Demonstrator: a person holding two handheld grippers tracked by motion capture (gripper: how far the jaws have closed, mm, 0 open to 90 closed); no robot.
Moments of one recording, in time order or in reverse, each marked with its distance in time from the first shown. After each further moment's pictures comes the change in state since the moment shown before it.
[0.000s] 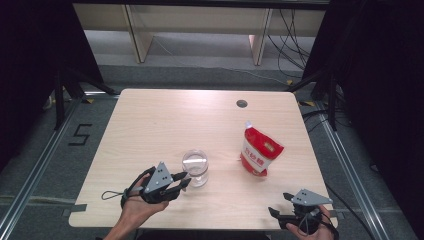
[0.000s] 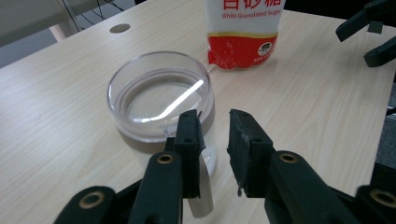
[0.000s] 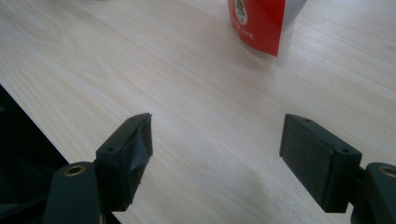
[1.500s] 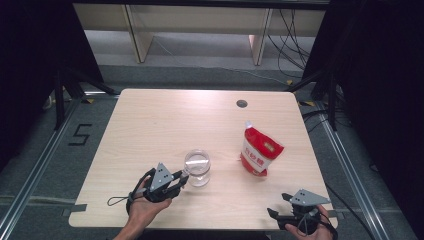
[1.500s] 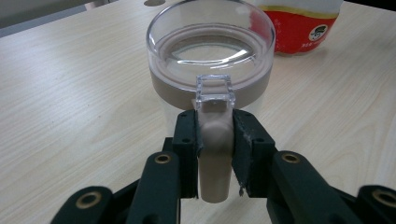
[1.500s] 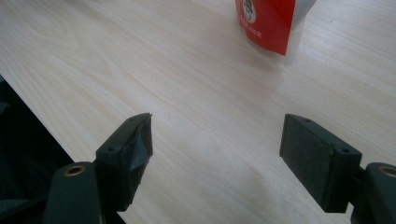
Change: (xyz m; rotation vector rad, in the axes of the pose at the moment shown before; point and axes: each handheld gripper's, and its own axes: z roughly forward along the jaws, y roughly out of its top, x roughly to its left) left arm 0.007 -0.023 0.026 0.008 0.087 -0.079; right arm -0.001 0.001 0.003 0.006 0.025 -0.036
